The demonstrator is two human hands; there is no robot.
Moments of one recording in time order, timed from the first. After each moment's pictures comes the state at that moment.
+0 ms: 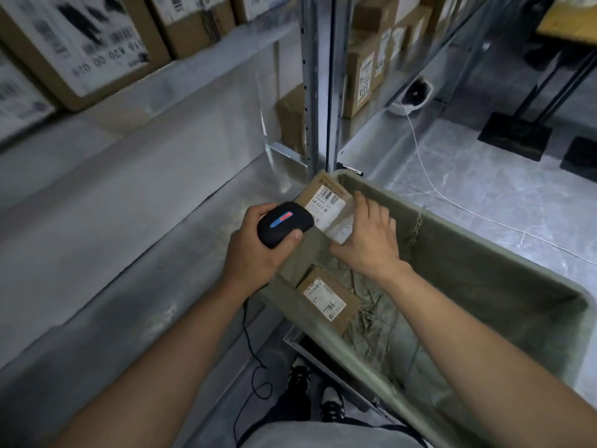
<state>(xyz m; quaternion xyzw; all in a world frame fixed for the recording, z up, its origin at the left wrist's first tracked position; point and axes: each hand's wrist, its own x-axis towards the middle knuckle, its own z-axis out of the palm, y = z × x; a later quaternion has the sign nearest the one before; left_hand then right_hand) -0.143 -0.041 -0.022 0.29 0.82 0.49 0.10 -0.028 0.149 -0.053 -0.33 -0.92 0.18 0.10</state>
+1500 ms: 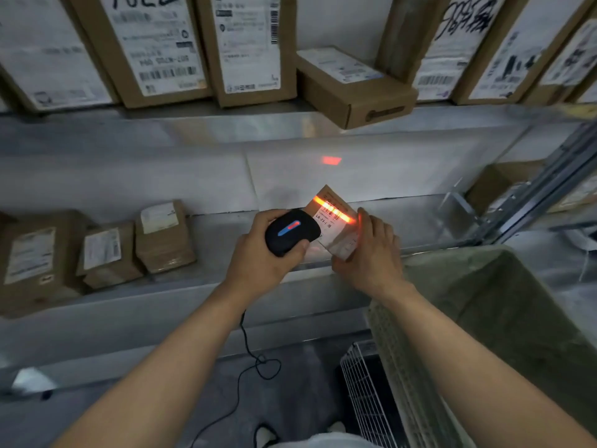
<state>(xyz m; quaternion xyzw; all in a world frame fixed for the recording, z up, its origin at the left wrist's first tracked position) -0.067 -0.358 0.009 0.06 0.83 0.55 -0.10 -0.081 -0.138 0.005 -0.01 -0.98 0.18 0.10</state>
